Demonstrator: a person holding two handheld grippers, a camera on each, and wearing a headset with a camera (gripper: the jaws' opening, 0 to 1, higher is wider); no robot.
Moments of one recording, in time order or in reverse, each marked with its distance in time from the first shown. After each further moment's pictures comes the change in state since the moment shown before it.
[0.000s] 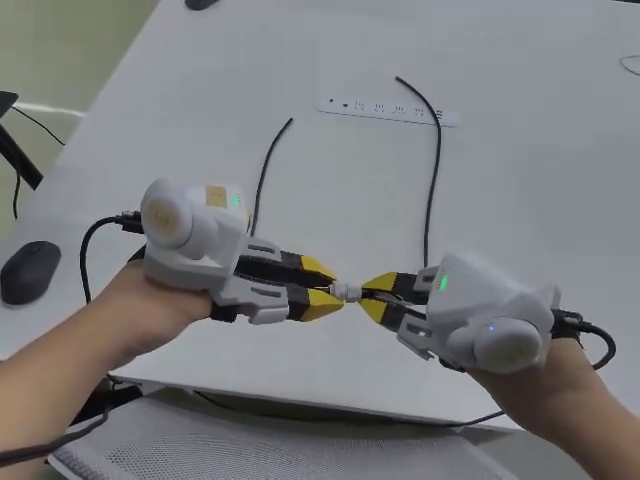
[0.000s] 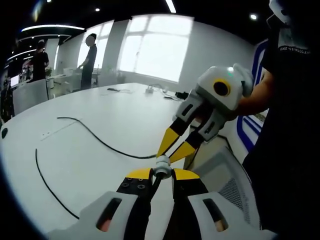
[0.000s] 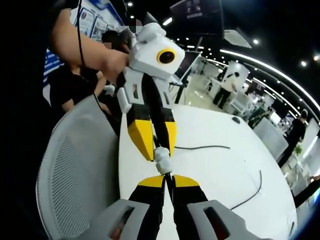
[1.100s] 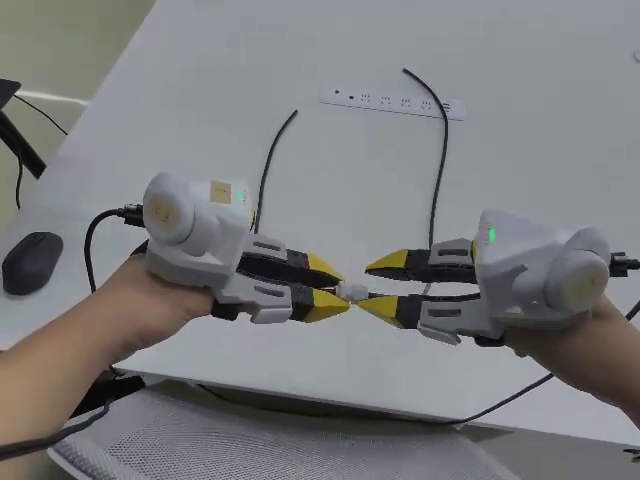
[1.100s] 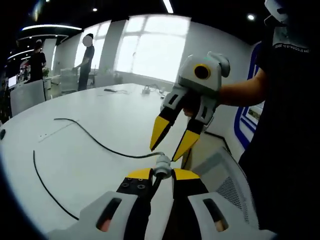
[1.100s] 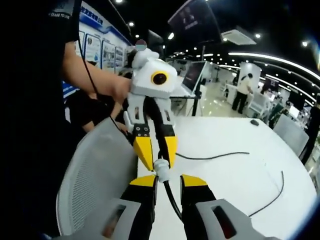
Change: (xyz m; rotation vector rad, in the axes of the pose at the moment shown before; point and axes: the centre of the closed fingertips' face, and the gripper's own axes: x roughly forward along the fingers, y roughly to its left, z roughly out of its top) left arm 0.001 -0.004 0.003 0.013 -0.013 -0.011; right arm -0.016 -0.003 0.015 0.114 -0.122 0.196
